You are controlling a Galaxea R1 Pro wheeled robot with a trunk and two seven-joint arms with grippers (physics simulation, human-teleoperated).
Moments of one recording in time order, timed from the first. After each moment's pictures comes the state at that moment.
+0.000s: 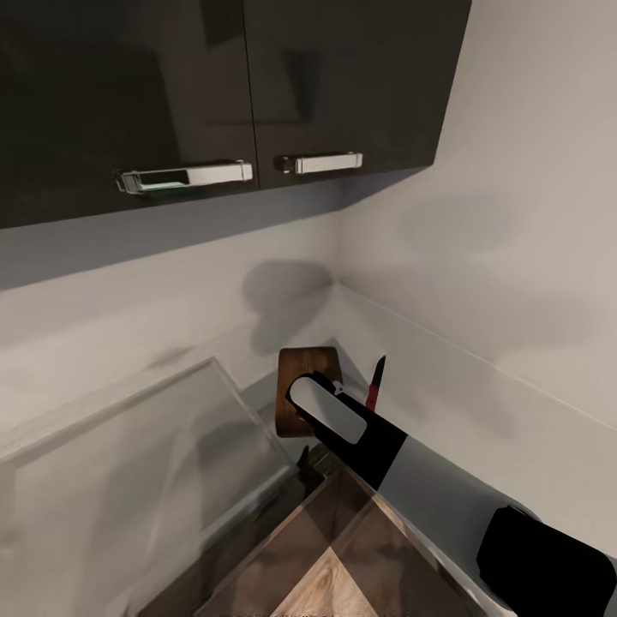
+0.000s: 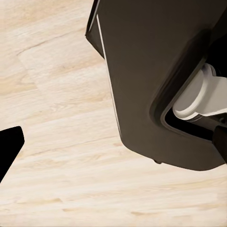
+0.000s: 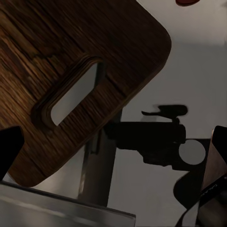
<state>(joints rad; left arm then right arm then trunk) 0.01 0.04 0.22 0.07 0.17 -0.07 -0.09 -1.01 0.17 0.93 -1.00 -1.65 -0.06 -1.45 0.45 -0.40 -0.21</state>
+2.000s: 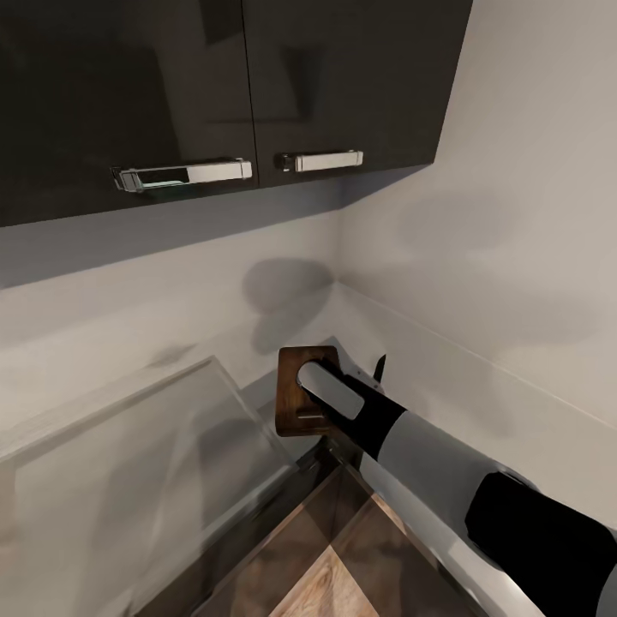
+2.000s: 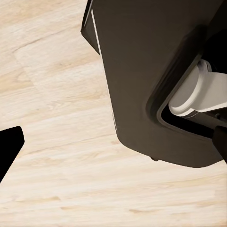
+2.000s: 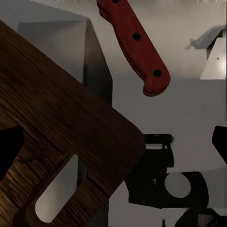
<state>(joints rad) 0.01 0.03 0.22 0.07 0.17 -0.07 -0.09 -1.12 0.17 0.95 -0.80 -1.59 -0.14 -1.44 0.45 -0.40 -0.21</state>
